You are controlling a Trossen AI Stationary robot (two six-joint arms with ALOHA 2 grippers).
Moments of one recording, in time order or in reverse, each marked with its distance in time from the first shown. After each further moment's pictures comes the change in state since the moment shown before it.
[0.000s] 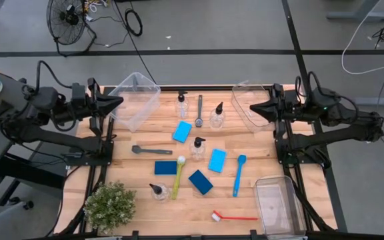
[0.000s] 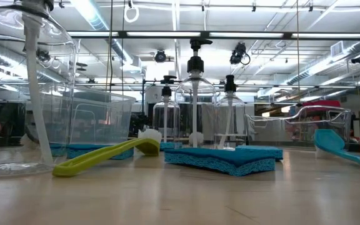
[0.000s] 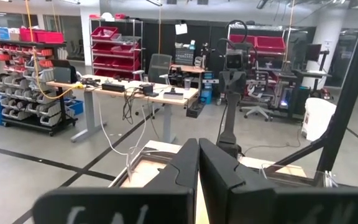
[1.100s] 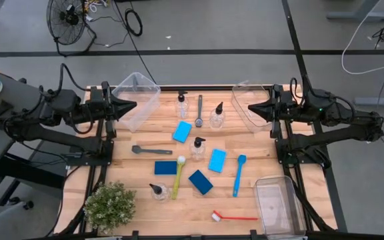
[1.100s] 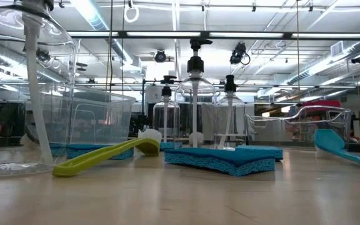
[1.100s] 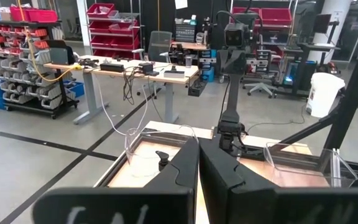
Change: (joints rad) left arm 0.000 0.106 0.000 0.002 0.000 -0.003; right arm 0.000 0.002 0.000 -0.087 0.073 -0.009
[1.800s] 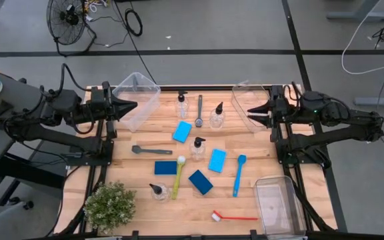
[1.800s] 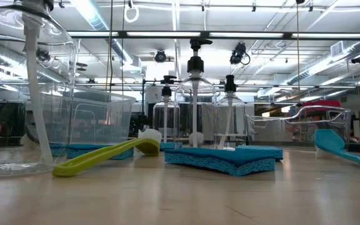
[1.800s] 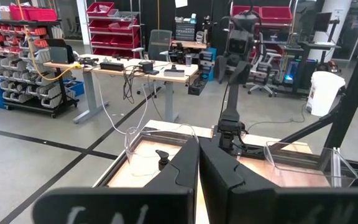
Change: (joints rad) left arm 0.000 0.002 0.000 0.000 0.000 0.000; right arm 0.000 0.000 0.000 -0.146 -0.037 -0.148
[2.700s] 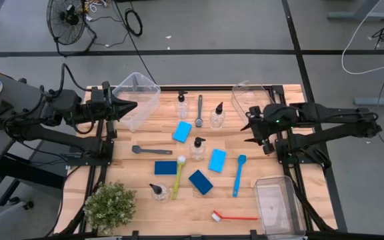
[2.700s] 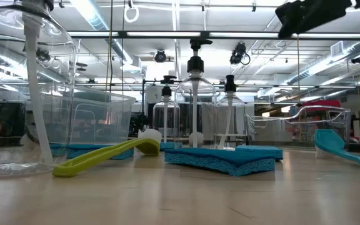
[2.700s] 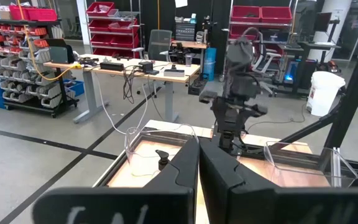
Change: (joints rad) left arm 0.000 0.000 0.000 0.000 0.000 -0.001; right arm 0.000 0.212 0.000 -0.379 -0.151 -0.373
